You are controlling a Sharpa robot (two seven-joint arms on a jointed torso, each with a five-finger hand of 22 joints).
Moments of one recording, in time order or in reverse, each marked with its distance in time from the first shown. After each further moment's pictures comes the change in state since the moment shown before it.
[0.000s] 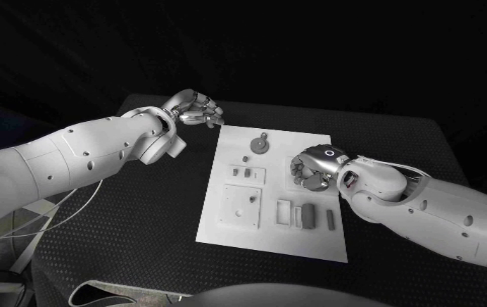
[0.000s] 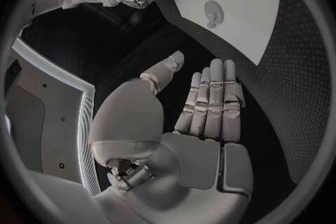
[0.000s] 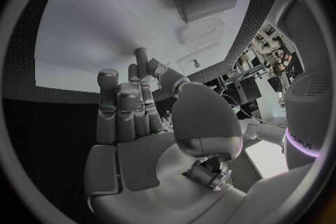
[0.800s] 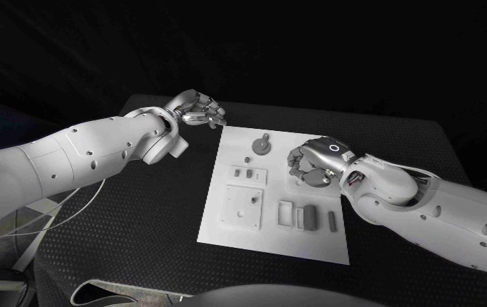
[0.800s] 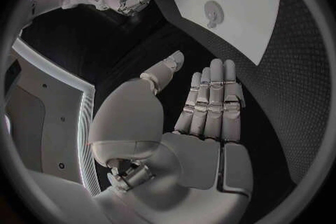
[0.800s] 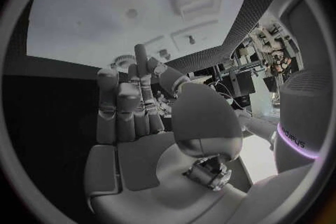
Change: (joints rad) left arm 0.000 -0.001 0.000 0.000 0.000 0.001 0.001; left_hand 0.000 0.000 -0.002 0.002 0.000 0.000 0.000 0.000 -0.001 0.000 0.000 0.000 -0.002 0.000 0.000 0.000 0.004 0.000 0.000 0.000 0.000 -0.001; right arm 0.000 -0.042 0.035 0.102 -0.037 -0.119 -0.001; right_hand 0.019 -0.012 -0.002 -0.001 -0.001 0.013 -0.004 0.006 0.009 0.003 -0.003 0.000 0.008 0.005 -0.005 0.004 0.006 0.000 0.007 -0.007 0.008 0.000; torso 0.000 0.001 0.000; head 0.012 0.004
